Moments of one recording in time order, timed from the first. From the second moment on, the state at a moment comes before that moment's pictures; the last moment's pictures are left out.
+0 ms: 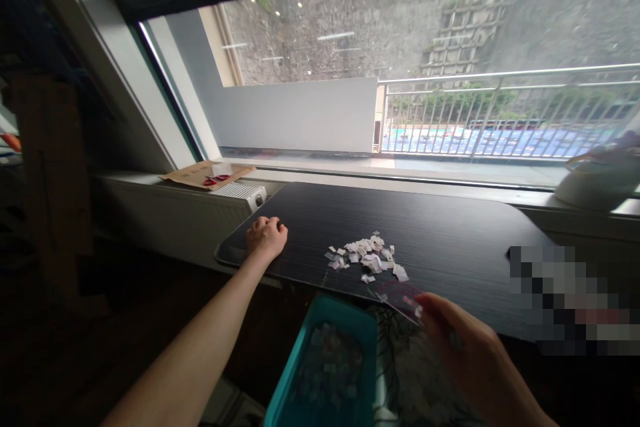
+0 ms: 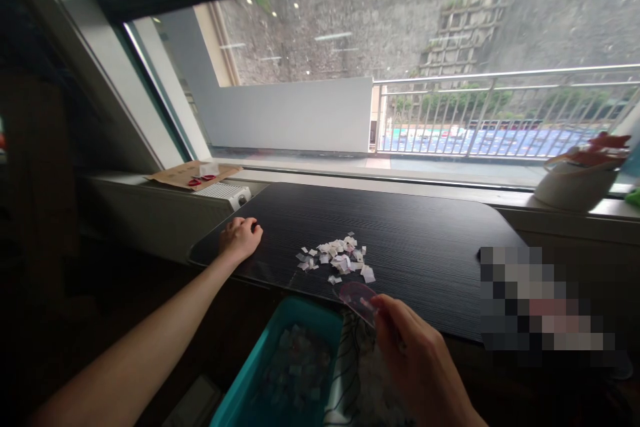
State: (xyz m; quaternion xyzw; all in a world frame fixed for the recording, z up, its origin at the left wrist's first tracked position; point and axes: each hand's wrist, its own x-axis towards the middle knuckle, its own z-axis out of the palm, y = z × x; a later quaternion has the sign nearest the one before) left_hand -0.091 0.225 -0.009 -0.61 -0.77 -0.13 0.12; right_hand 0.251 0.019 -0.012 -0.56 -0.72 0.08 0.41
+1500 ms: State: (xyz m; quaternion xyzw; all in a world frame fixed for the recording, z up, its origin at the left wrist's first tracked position) left_hand -0.068 0.163 0.004 -0.74 -0.57 -0.34 0.10; right_hand 0.303 0.041 0.004 -0.61 -0.71 0.01 0.33
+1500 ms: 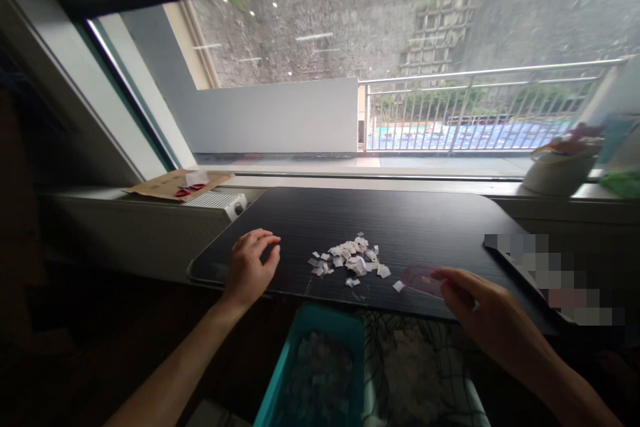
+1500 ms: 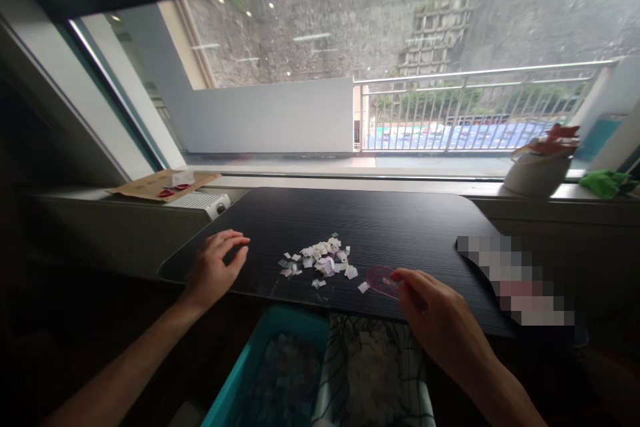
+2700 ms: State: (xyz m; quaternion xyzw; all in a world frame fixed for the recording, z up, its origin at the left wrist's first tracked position) left_hand 0.039 0.130 0.018 -0.90 -0.41 -0.17 0.00; right_hand 0.311 0.025 -0.019 -0.66 -0.64 0.07 0.39
